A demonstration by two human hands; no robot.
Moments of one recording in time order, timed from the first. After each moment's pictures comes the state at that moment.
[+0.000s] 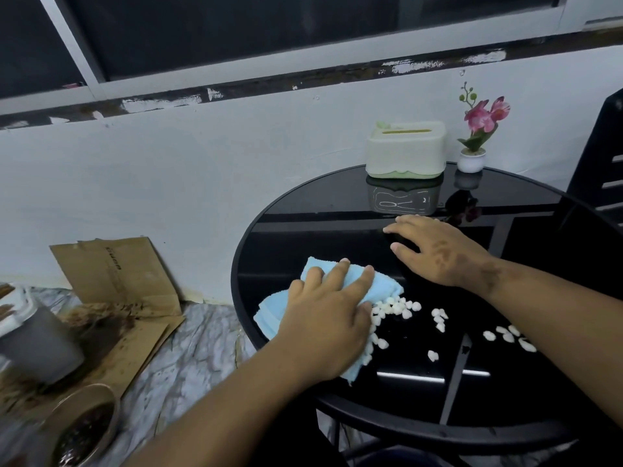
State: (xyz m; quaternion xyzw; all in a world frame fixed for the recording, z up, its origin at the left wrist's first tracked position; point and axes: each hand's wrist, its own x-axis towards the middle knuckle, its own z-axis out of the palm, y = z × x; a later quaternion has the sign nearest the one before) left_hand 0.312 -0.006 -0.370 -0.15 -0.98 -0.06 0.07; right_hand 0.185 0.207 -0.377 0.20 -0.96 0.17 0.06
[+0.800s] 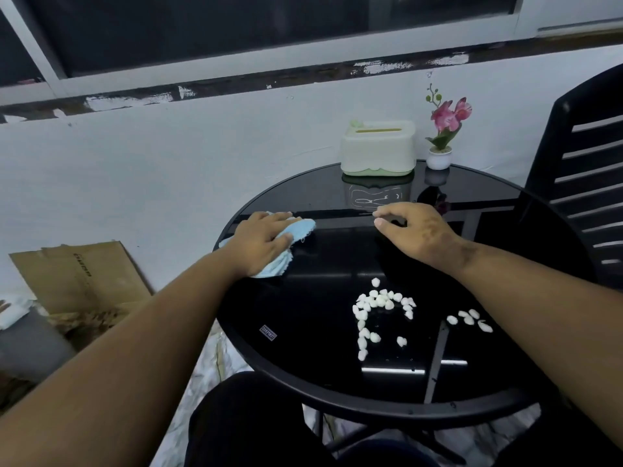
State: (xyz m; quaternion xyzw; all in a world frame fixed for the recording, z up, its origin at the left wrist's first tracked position) left_hand 0.166 -0.095 -0.371 -0.19 -0.98 -0.09 0.05; right_hand 0.189 0.209 -0.361 0.12 -0.91 0.39 0.12
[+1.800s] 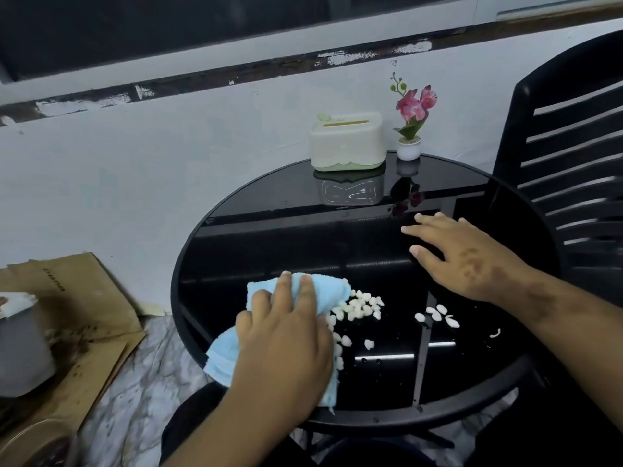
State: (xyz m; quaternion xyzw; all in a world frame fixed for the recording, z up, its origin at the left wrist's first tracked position) left_hand 0.343 0.025 -0.381 -0.06 -0.99 -0.04 0.09; right_hand 0.253 0.293 -0.369 0.10 -0.98 0.19 0.04
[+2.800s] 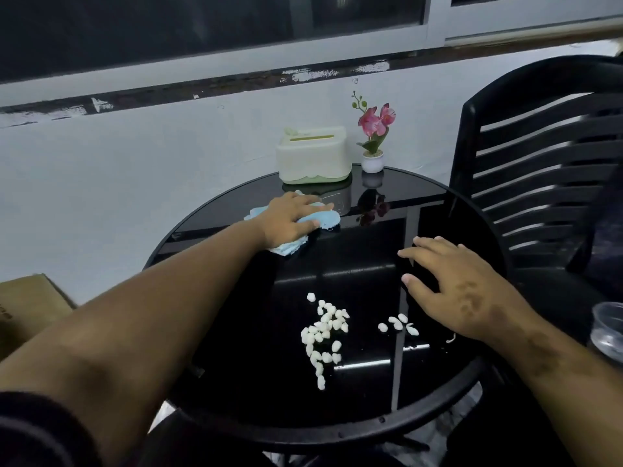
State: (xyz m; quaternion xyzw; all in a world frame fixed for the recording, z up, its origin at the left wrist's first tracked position) left_hand 0.085 0.048 -0.357 -0.36 -0.93 -0.07 0.01; right_hand 0.297 0.314 -0.376 0.04 -0.98 0.19 0.08
